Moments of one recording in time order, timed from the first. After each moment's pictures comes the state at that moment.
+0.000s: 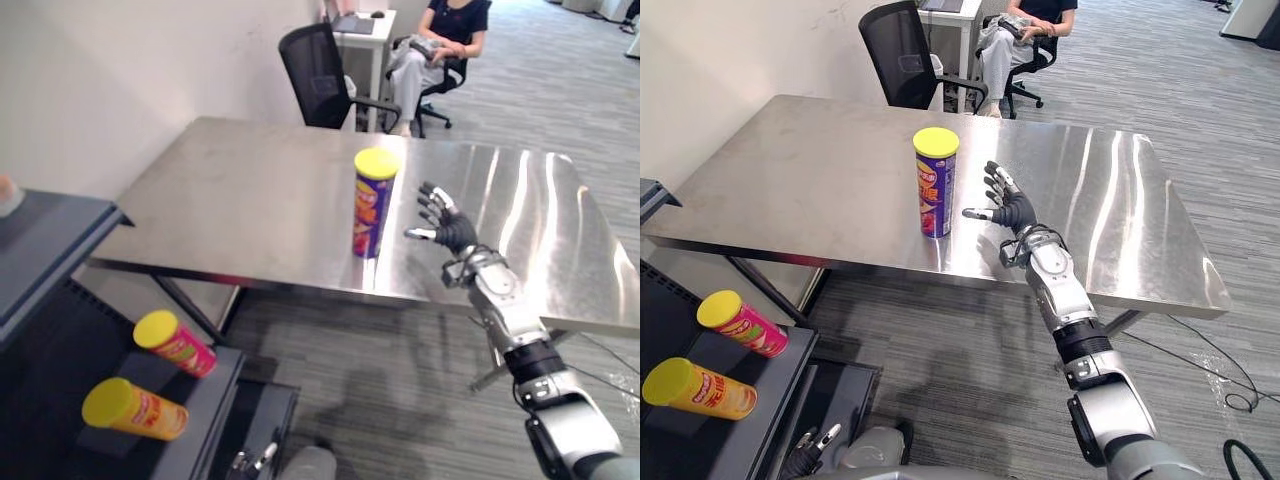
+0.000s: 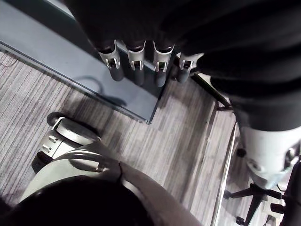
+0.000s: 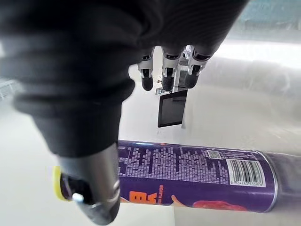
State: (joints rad) left arm 0.28 0.10 0.12 0.91 -0.17 -0.24 -0.01; right arm -0.58 -0.32 0.16 0.42 0.35 -0.07 0.12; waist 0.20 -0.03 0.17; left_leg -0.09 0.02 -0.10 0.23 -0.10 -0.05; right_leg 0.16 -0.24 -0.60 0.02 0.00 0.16
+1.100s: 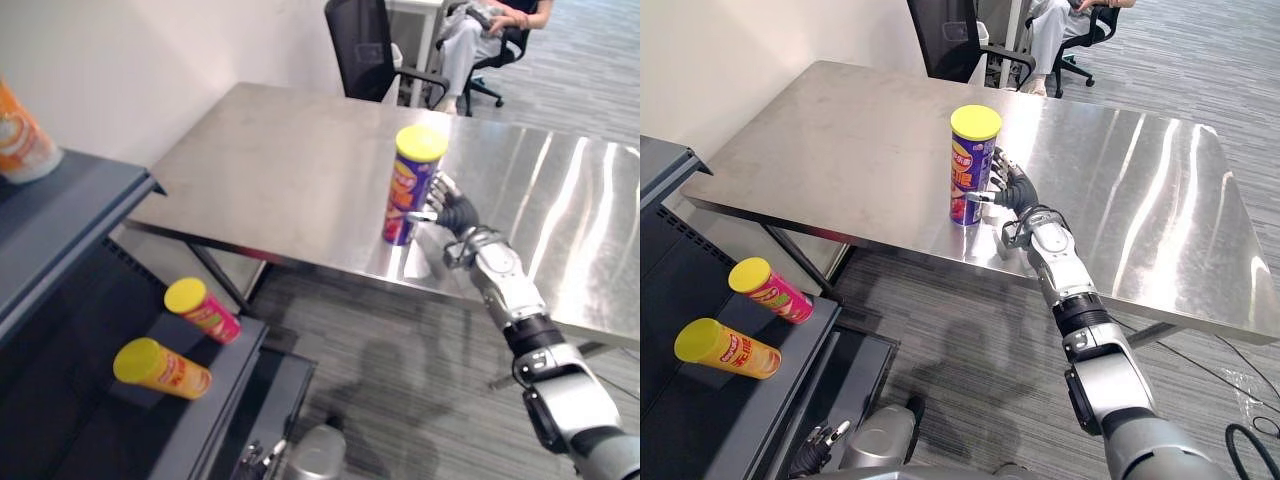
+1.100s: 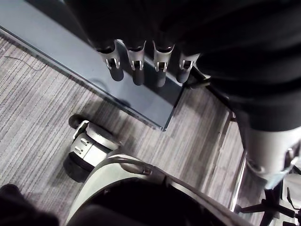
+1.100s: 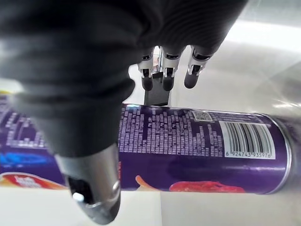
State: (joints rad) left arm 0.28 0.10 0.06 0.89 -0.18 -0.26 -0.01; right arm -0.72 -0.34 0.17 0.57 0.35 -0.06 0.11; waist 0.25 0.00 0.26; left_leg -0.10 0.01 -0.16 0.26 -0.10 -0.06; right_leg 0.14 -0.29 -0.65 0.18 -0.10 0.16
